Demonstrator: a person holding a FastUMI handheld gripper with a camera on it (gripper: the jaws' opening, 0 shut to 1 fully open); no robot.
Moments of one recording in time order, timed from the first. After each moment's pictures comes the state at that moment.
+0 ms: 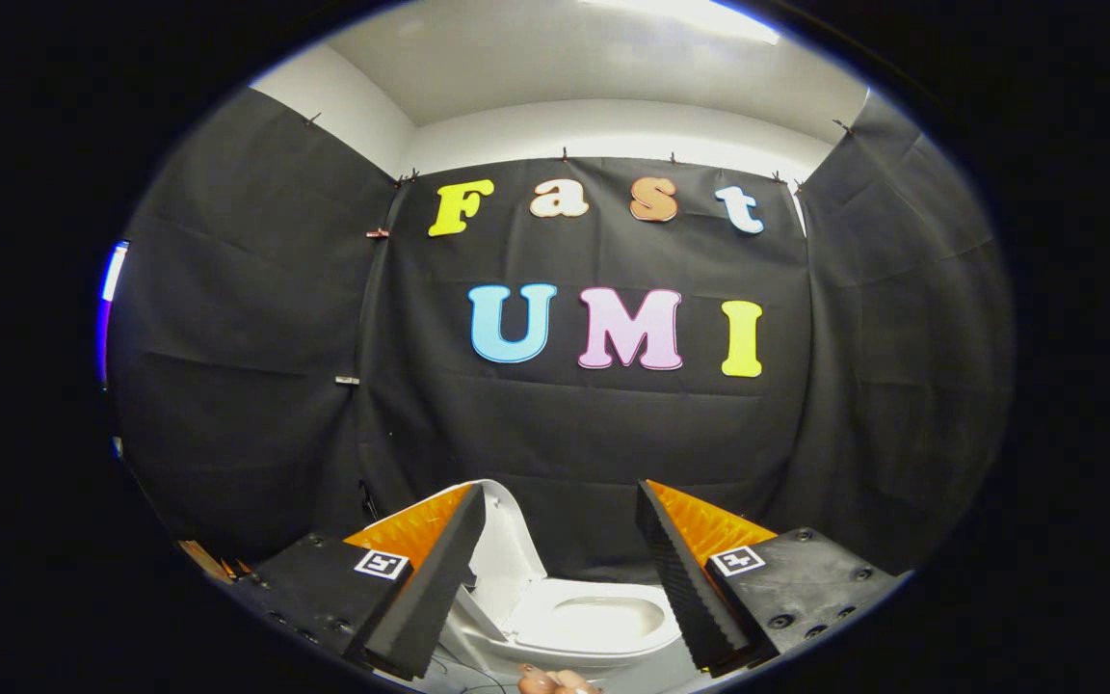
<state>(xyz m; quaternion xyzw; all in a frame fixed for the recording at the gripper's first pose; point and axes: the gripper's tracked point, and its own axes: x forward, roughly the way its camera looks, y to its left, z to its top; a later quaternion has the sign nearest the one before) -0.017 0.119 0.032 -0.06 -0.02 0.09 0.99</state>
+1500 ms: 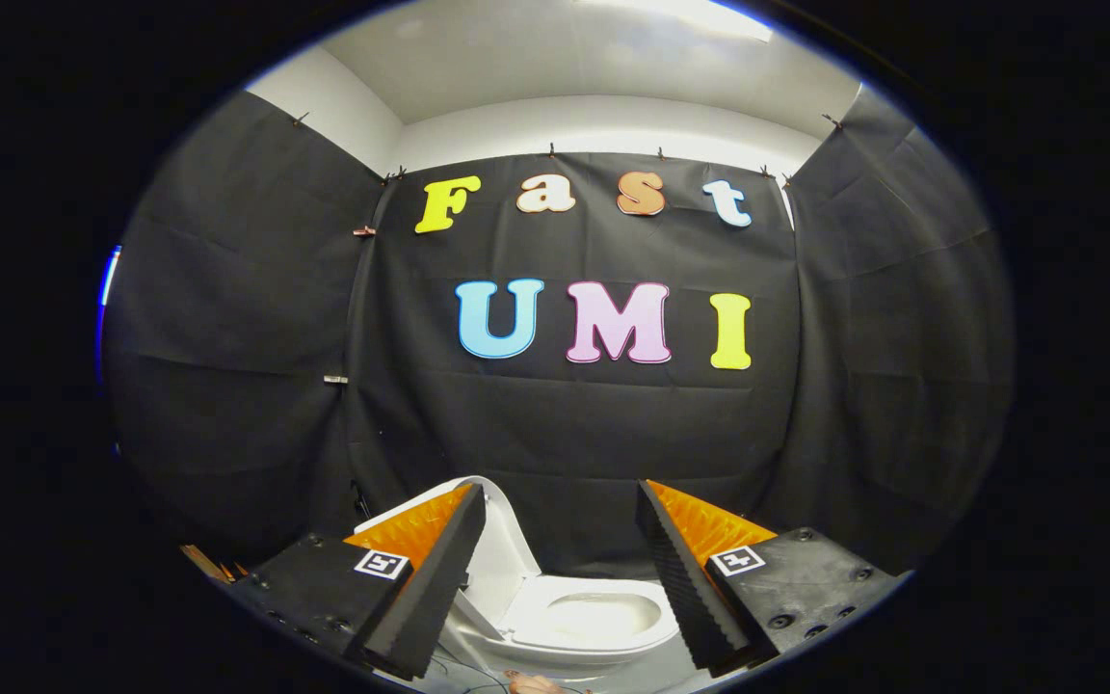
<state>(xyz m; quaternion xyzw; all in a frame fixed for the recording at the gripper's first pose) -0.014 0.114 0.027 -0.05 -0.02 0.08 1.00</state>
